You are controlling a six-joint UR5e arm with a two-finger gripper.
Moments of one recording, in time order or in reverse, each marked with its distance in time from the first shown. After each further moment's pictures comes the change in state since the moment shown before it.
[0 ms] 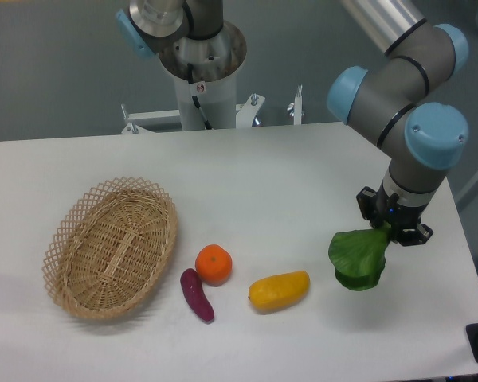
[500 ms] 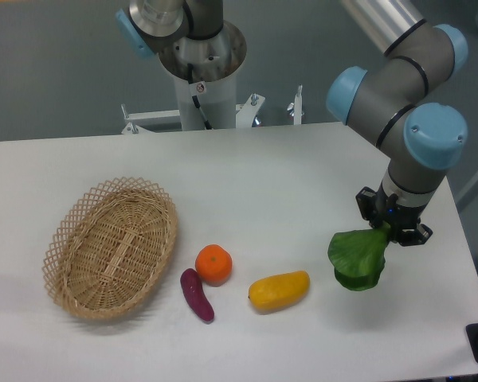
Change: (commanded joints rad) arm 0.000 -0.002 0.002 0.000 0.000 0.008
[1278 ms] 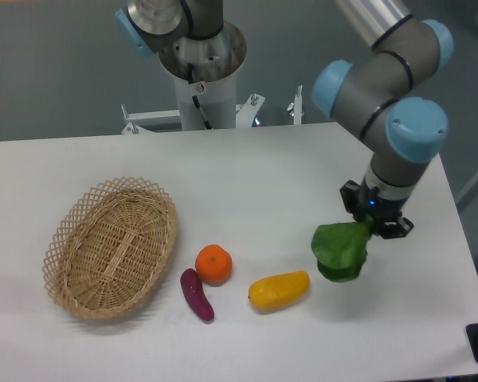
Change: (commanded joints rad) arm -0.046 0.146 -0.231 0.038 -0.012 -0.006
